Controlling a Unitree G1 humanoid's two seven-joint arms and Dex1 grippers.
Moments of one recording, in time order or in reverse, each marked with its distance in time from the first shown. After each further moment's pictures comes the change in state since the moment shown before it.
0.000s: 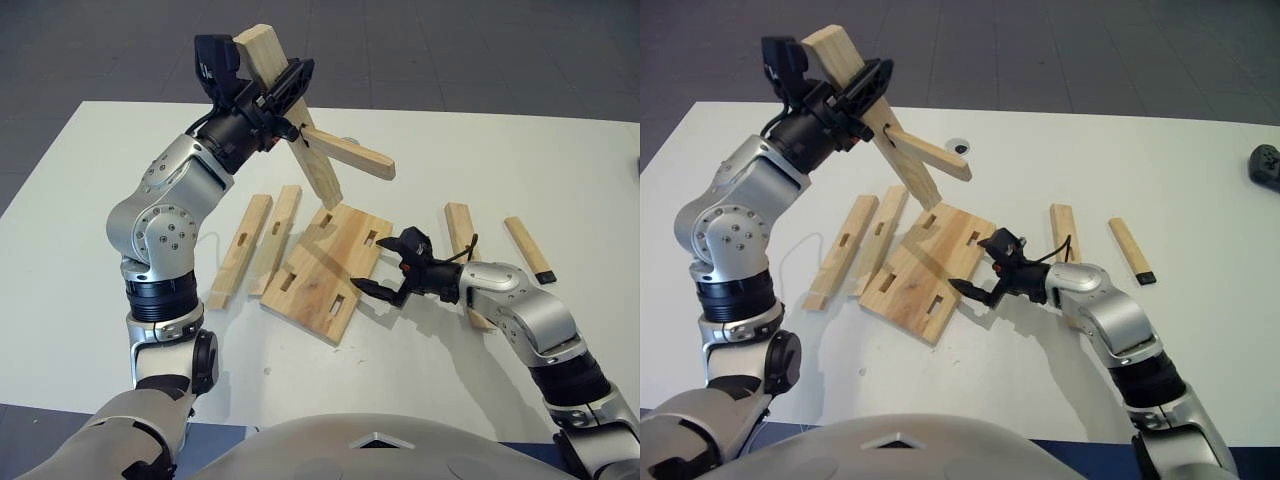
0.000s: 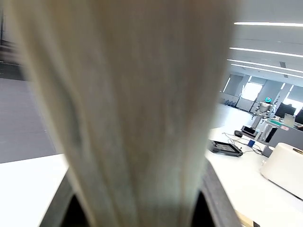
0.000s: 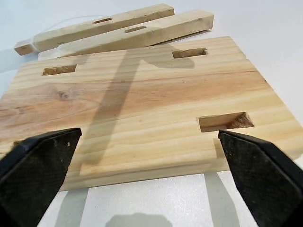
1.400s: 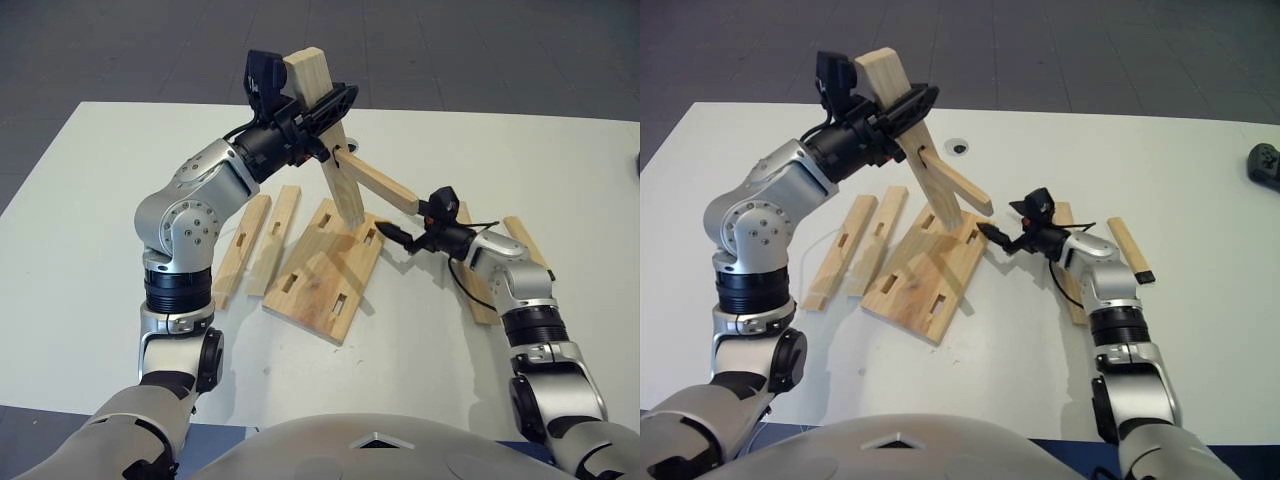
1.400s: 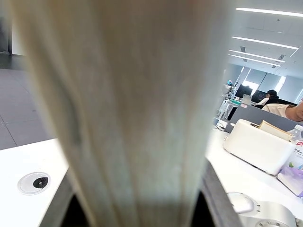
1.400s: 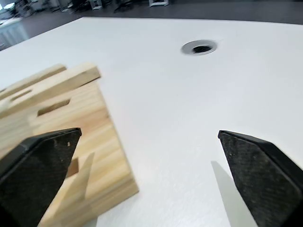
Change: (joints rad) left arm -0.040 -0.014 -0.088 0.089 0.003 0.012 -0.119; right arm -0.269 0.230 -0.263 0.687 -0.082 -0.323 0.022
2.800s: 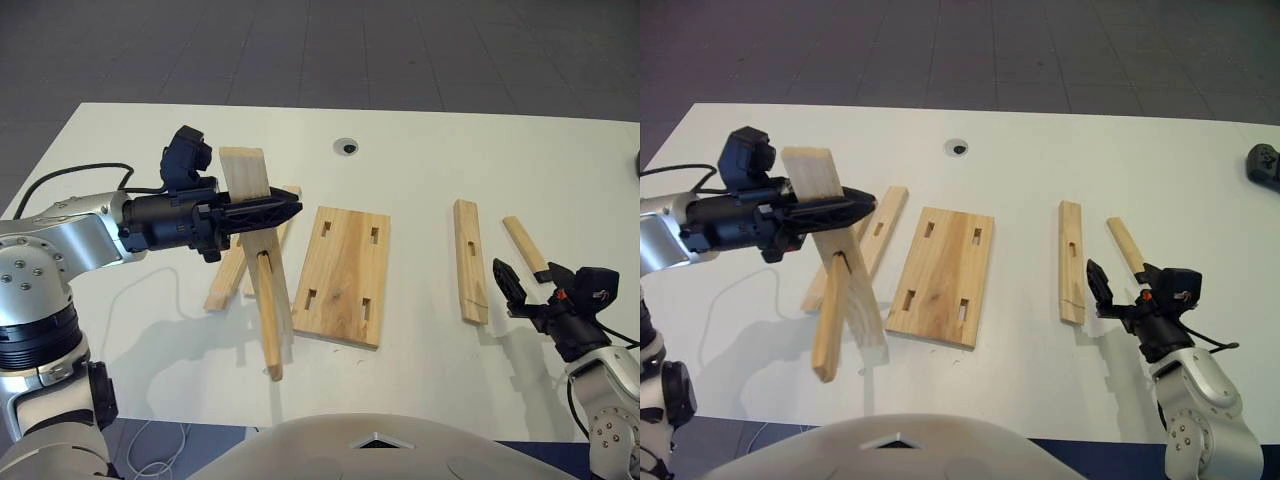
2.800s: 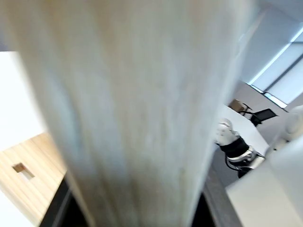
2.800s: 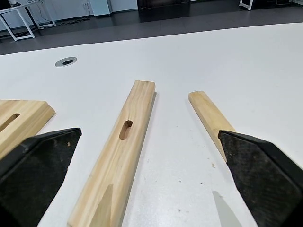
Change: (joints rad) left arm 0.226 0.533 0.237 -0.187 -0.615 0.516 -0.298; right arm 0.857 0.050 -0.506 -0.946 0.221 0.235 -0.362
